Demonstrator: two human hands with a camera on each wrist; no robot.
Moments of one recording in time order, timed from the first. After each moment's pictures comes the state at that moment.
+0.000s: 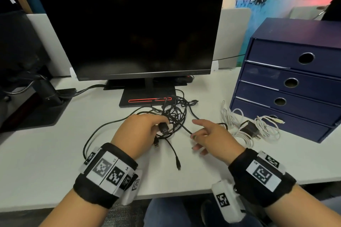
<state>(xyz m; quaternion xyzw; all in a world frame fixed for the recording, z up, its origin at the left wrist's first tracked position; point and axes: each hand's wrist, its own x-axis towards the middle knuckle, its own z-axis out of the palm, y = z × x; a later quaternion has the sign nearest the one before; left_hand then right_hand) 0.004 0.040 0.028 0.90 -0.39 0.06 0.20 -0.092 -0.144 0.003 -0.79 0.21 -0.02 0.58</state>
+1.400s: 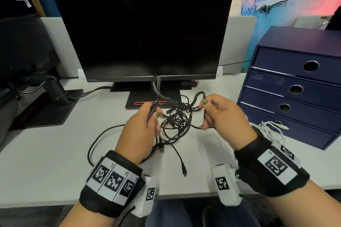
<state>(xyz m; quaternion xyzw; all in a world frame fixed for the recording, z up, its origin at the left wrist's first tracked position) -0.011 0.048 0.035 0.85 -0.27 0.06 0.46 -0.078 -0.145 0.047 -0.82 0.11 -0.20 0.53</state>
